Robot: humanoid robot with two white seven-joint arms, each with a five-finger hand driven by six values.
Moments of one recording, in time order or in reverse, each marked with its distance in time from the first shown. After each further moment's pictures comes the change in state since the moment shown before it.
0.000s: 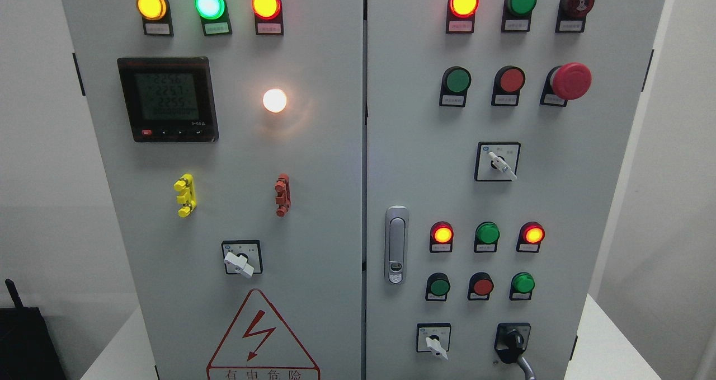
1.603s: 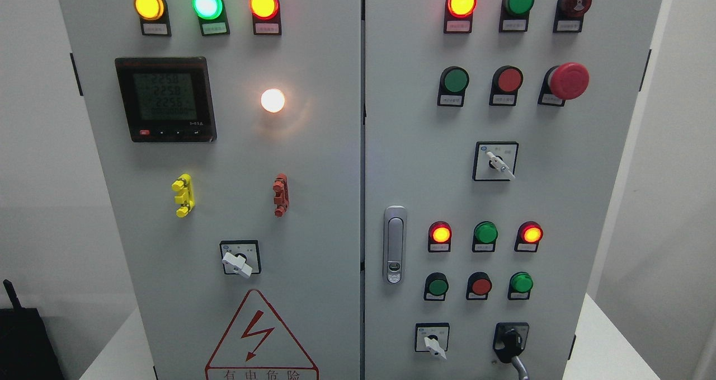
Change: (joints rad) left arm 0.000 0.000 0.000 0.000 0.000 0.000 0.000; right arm -0.003 -0.002 0.026 0.000 -0.003 0.000 -0.011
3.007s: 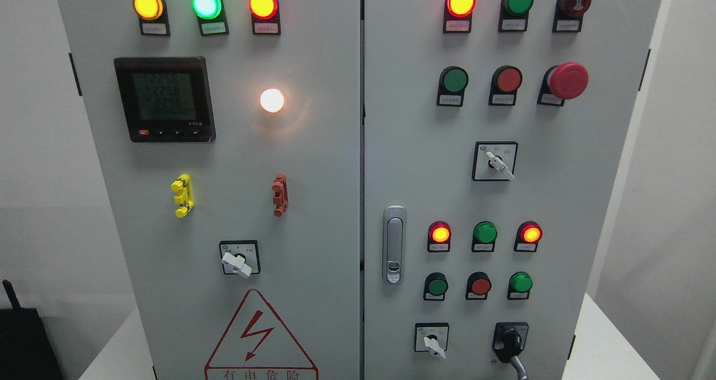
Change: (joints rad) left arm 0.000 0.000 0.000 0.000 0.000 0.000 0.000; right arm -0.003 -0.006 0.007 0.000 -0.001 0.000 -0.002
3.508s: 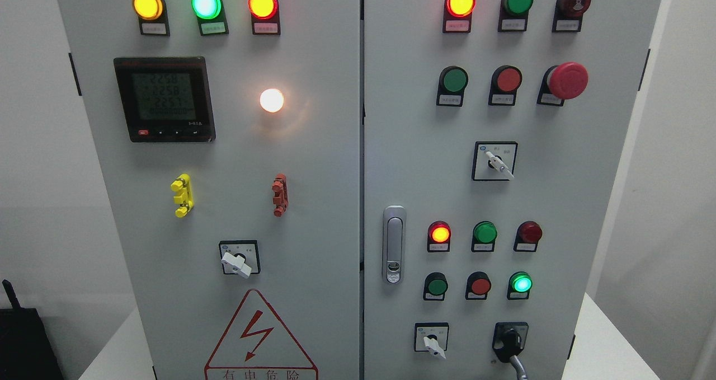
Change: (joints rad) left arm 0.000 0.000 0.000 0.000 0.000 0.000 0.000; right arm -0.002 0.000 0.002 0.000 0.000 0.000 0.000
